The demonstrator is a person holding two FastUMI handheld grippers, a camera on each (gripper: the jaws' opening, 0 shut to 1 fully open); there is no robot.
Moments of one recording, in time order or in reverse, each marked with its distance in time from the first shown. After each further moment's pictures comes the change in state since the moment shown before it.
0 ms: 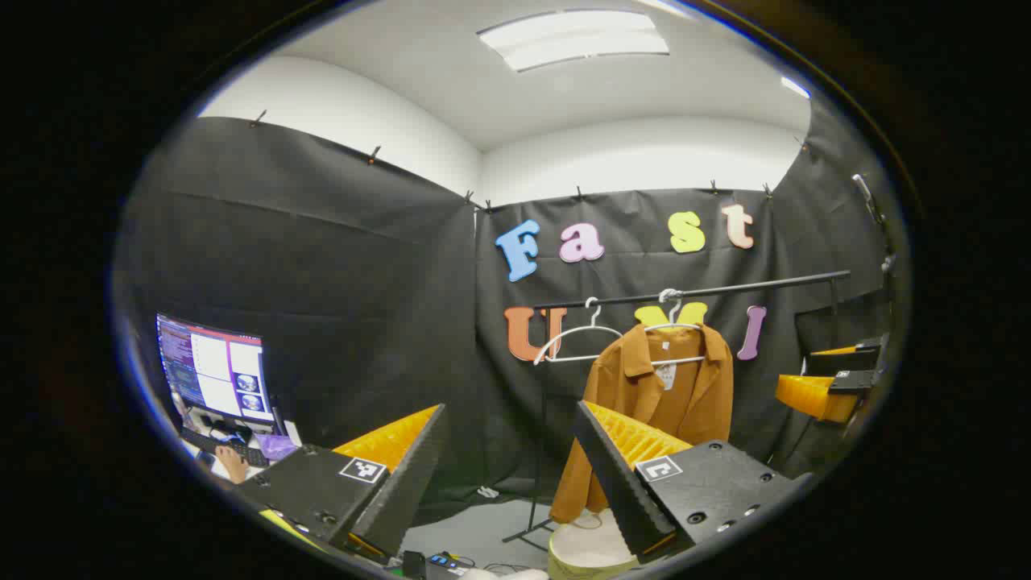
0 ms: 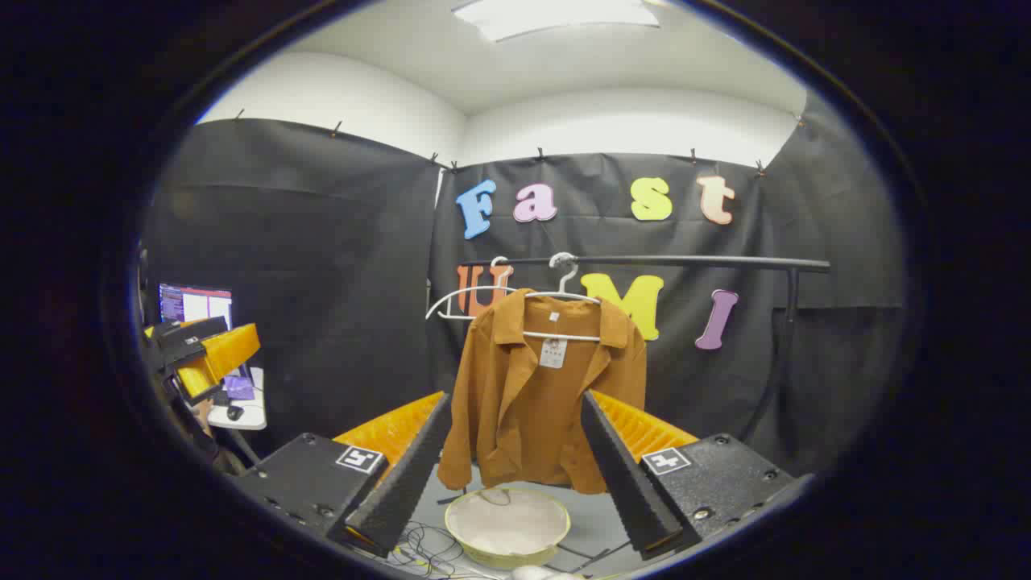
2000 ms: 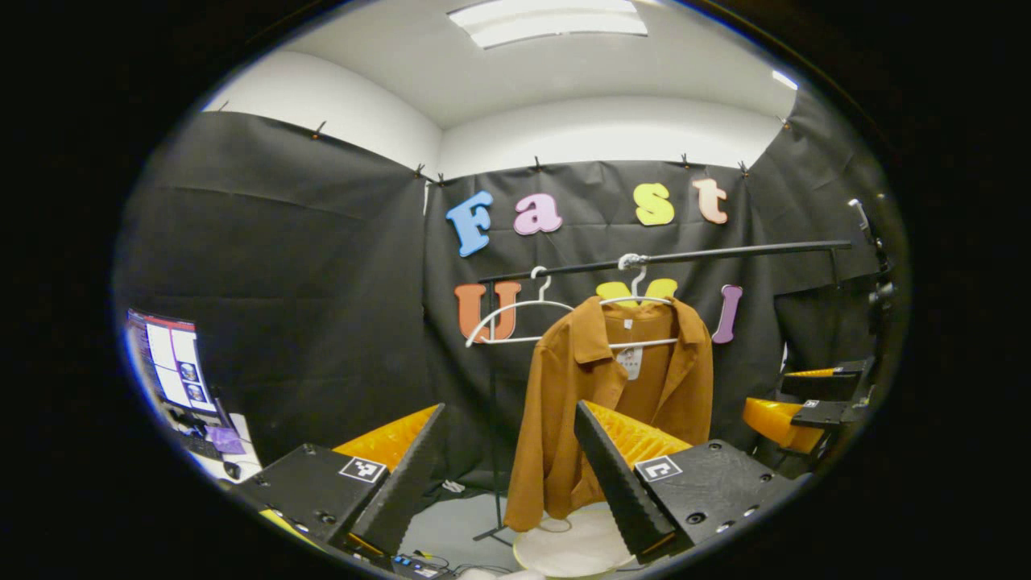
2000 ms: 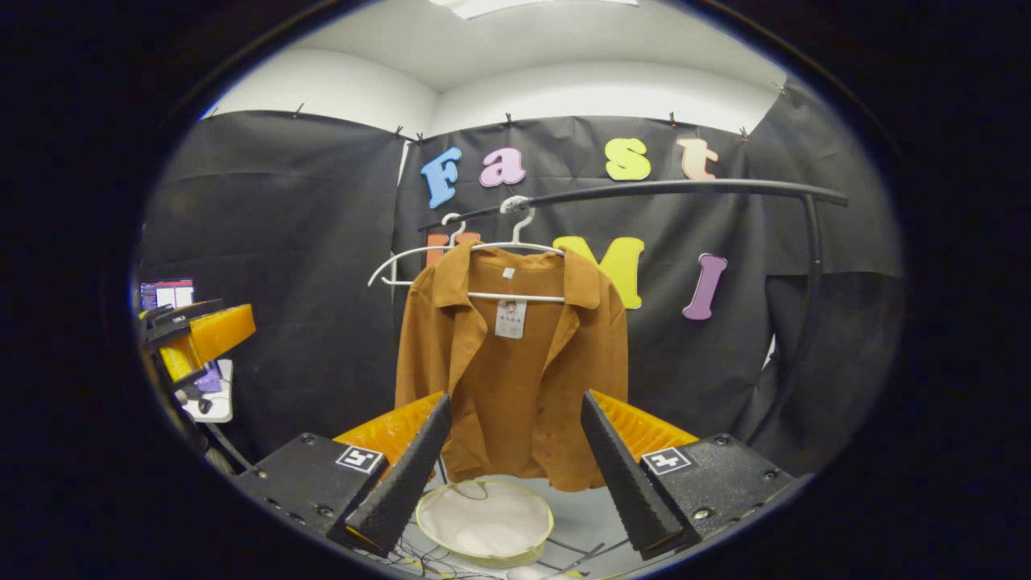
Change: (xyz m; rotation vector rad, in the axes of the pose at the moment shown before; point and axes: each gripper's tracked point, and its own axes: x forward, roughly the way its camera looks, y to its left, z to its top) left arm 0.111 -0.121 -0.042 0.009 0.073 -0.145; right arm 0.116 -0.084 -0.061 0.034 0.084 -0.071
